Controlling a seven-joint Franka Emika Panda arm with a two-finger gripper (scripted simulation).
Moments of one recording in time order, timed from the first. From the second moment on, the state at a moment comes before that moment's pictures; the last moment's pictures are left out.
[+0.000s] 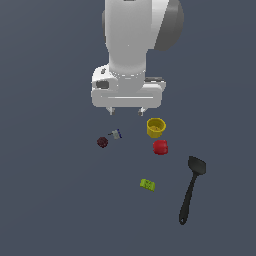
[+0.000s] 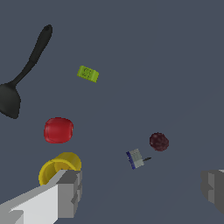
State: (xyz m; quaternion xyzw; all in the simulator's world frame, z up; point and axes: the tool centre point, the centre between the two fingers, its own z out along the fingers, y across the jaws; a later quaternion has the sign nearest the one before) arm -0.008 -0.004 0.299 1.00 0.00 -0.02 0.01
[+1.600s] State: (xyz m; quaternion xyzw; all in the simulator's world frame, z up) arm -0.024 -0.014 0.219 0.99 -0.14 -0.03 -0.01
